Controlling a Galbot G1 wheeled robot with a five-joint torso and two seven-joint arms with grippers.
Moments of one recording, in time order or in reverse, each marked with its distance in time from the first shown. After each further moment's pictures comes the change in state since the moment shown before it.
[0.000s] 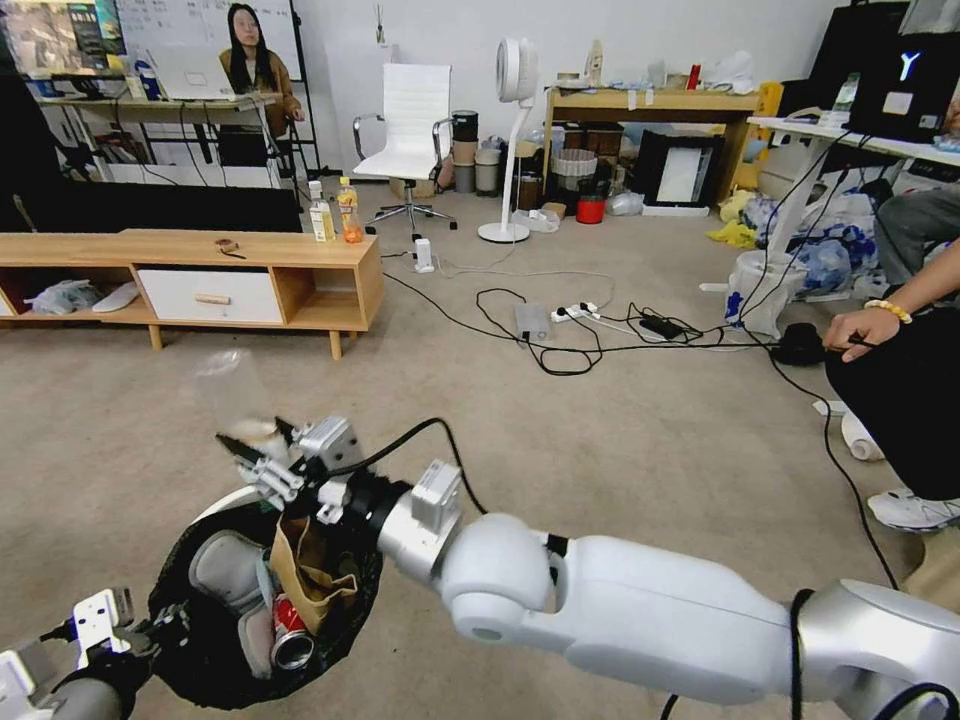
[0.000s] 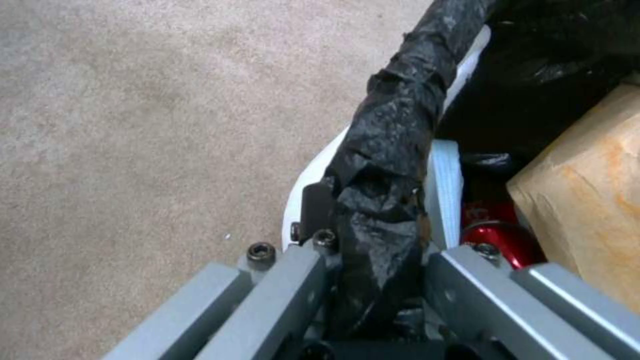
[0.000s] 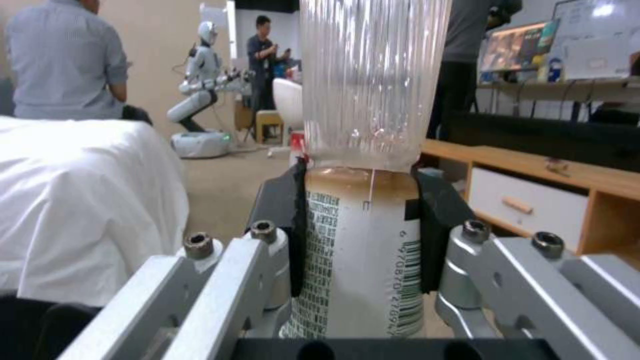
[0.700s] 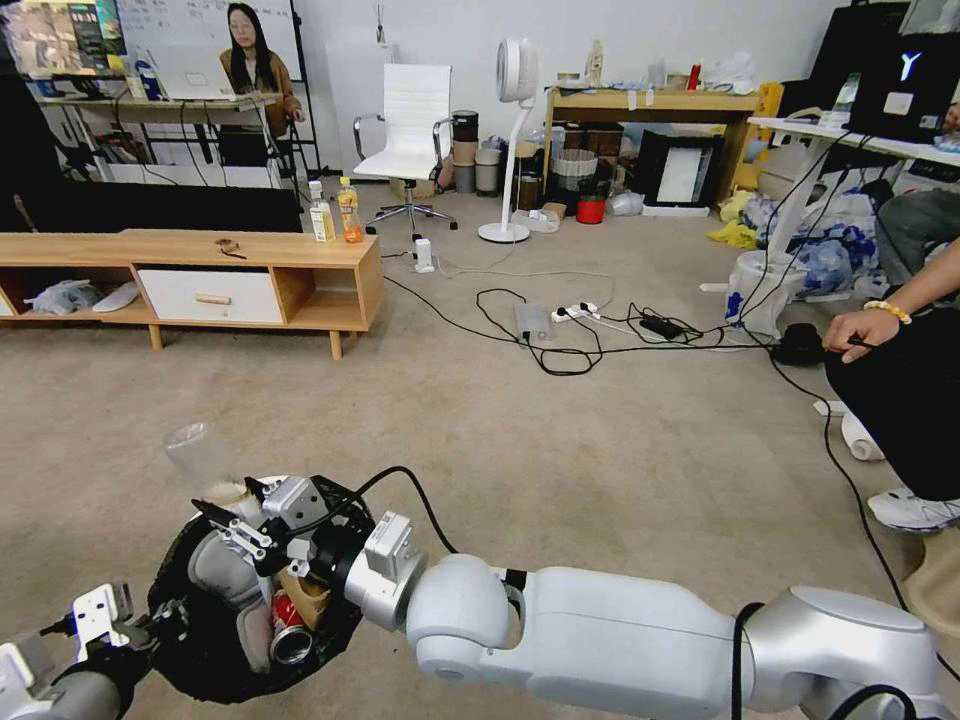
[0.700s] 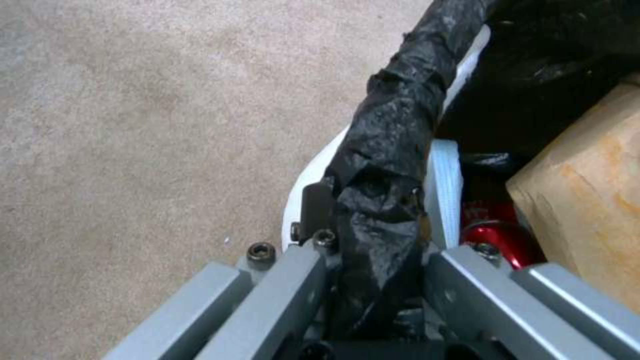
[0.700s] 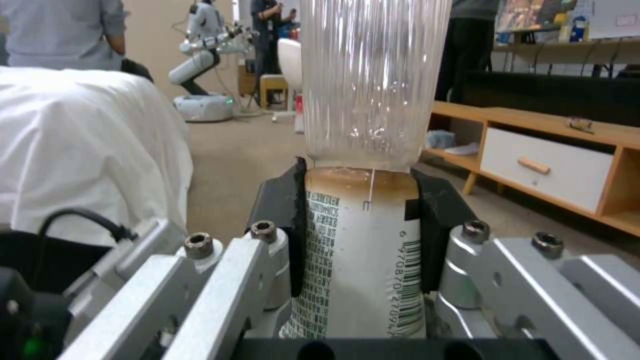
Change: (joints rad) left arm -0.014 0.021 0.001 0.018 -0.025 0.000 -0.011; right arm -0.039 0.055 -0.087 -0.106 -0.060 0.017 0.002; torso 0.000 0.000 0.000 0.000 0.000
